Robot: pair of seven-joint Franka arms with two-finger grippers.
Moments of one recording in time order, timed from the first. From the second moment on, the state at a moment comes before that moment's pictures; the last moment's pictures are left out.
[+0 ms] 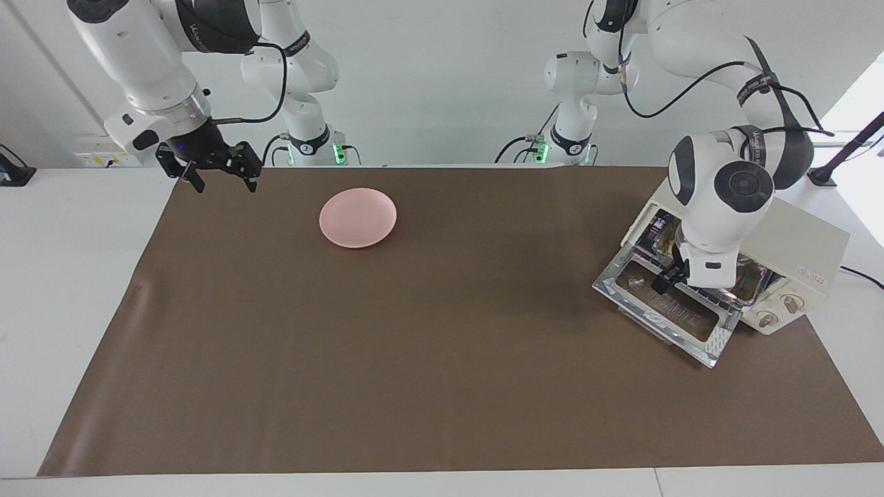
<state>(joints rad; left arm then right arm) -0.12 0.34 0.03 -1.61 0.25 1.76 -0.69 -0.04 -0.07 0.03 -1.71 0.01 1.57 0.02</state>
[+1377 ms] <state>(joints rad) -0.09 0.32 0.06 -1.79 0.26 1.94 -0.74 -0.04 -0.07 0.03 -1.71 0.01 1.57 0.02</state>
